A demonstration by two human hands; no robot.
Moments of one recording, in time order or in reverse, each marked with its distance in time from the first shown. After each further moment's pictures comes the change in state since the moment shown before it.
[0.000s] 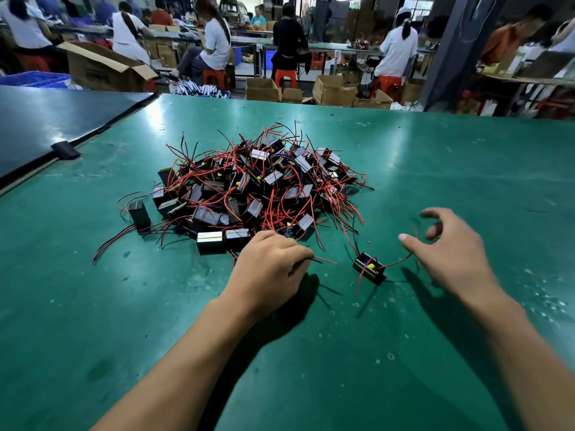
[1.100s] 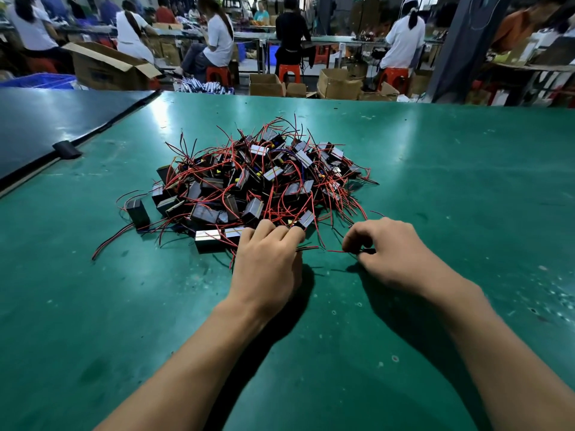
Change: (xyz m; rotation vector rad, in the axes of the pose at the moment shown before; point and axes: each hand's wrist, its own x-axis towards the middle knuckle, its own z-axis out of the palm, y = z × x) left_hand 0.004 0.014 0.002 0.218 -0.054 -0.233; right_hand -0.006 -0.046 0.031 -0.194 -0.444 -0.375
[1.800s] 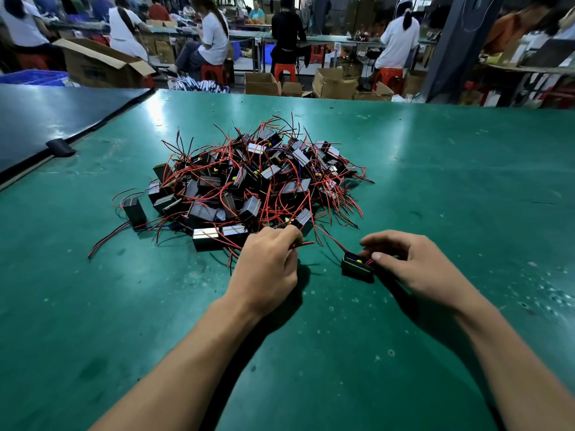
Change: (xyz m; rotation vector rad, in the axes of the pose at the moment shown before) left_hand -0.003 -0.006 0.006 -0.359 -0.022 0.001; right_hand -0.029 0.040 0.006 0.576 0.009 0.147
